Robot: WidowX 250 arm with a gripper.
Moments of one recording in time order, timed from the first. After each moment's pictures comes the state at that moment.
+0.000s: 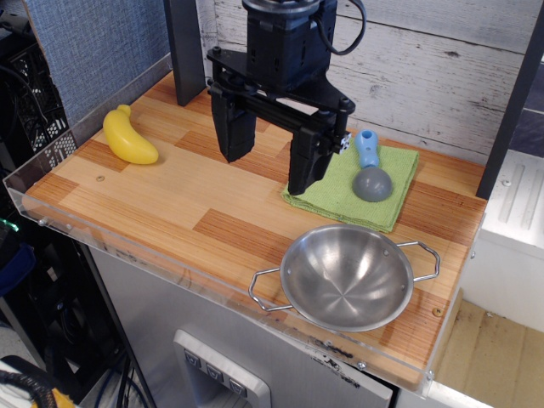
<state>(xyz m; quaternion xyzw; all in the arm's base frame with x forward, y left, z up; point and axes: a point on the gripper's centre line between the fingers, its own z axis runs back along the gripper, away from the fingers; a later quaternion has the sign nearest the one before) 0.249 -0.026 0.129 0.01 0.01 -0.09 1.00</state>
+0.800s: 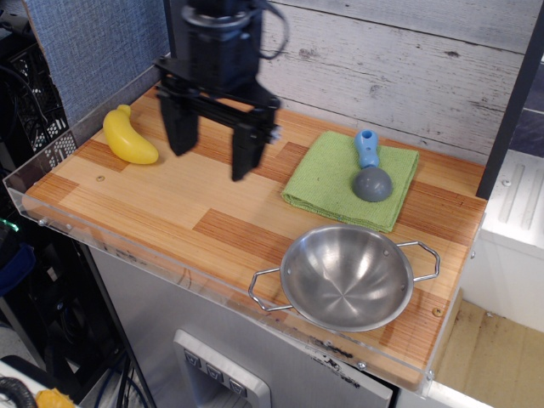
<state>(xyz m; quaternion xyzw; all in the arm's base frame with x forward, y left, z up) 0.267 0.053 0.099 0.04 0.02 -0.01 1.00</state>
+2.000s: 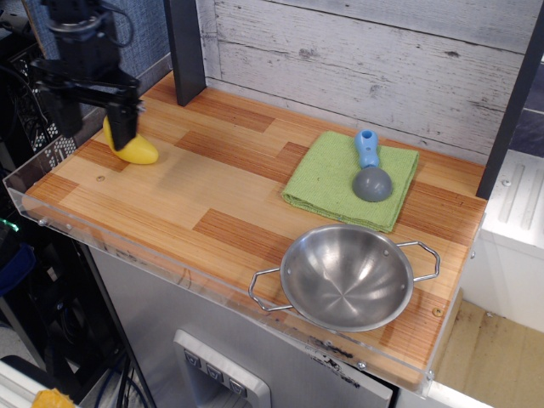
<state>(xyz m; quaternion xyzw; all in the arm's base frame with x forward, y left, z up) 0.281 0.192 0.062 0.03 0.01 0.09 1.00</state>
